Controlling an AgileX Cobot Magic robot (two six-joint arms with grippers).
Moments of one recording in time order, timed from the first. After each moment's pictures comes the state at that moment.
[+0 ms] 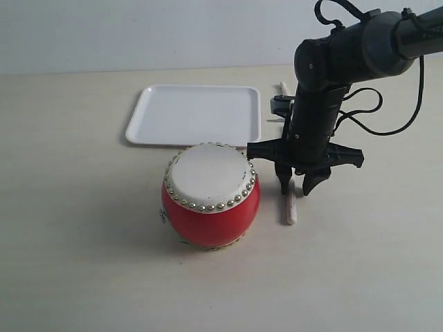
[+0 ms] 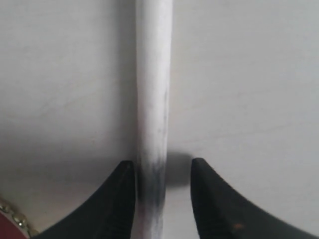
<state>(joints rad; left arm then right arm) -0.06 0.00 0.00 -0.23 0.37 0.18 0.44 2.11 -1.36 0.06 0.91 0.49</state>
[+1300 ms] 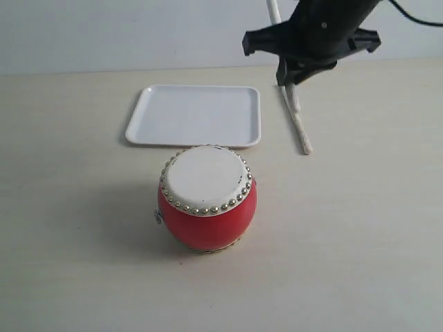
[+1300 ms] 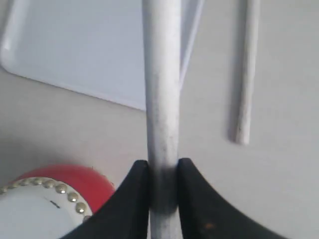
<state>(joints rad) -0.06 0.00 0.00 -0.23 0.37 0.18 0.45 1.77 -1.47 0.04 0.89 0.24</state>
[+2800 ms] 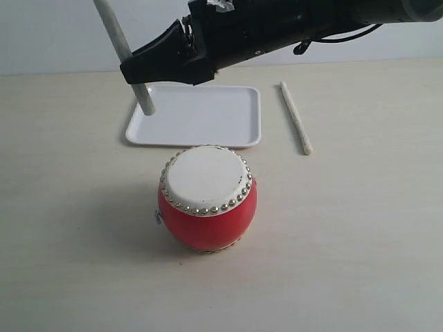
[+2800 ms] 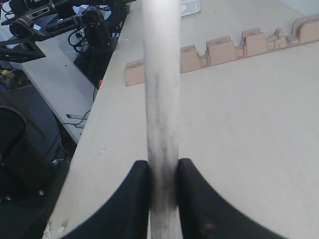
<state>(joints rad) -0.06 0.50 -0.39 -0.12 -0.62 -0.18 0.45 1.96 -1.45 1.44 1.18 -1.65</state>
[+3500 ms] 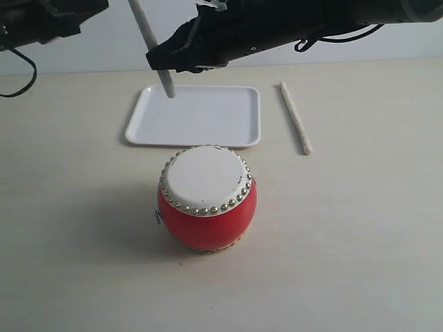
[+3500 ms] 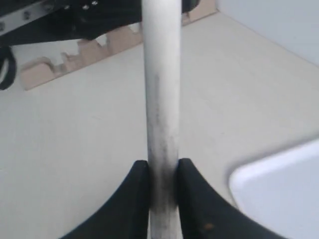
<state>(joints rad) -0.06 1.69 -1.00 1.14 -0.93 -0.99 0.45 1.96 -1.45 1.39 0.82 -1.51</state>
